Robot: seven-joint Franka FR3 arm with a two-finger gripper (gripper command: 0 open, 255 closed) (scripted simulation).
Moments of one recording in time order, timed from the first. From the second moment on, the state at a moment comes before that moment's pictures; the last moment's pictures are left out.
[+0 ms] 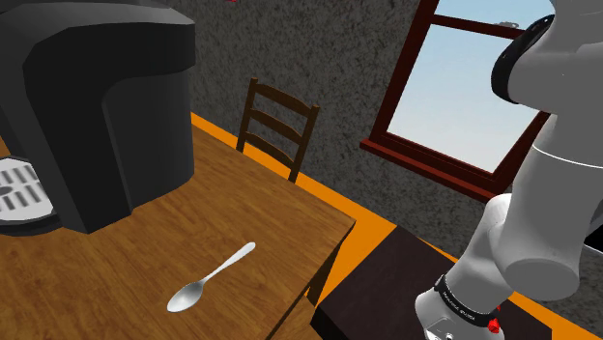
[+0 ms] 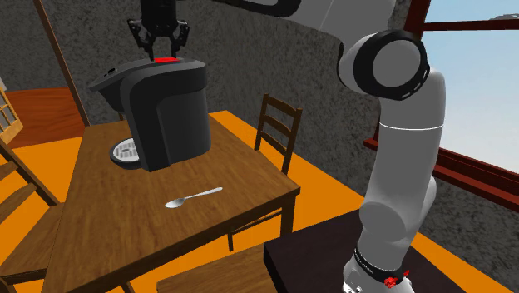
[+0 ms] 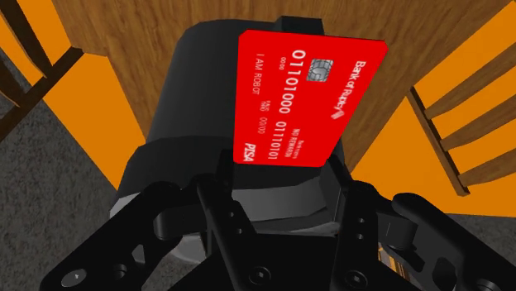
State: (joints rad) arm 0.31 0.18 0.76 -1.13 -0.56 1.67 0.78
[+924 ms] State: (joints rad) arm 0.21 0.03 0.73 -1.49 -0.43 1.93 0.81
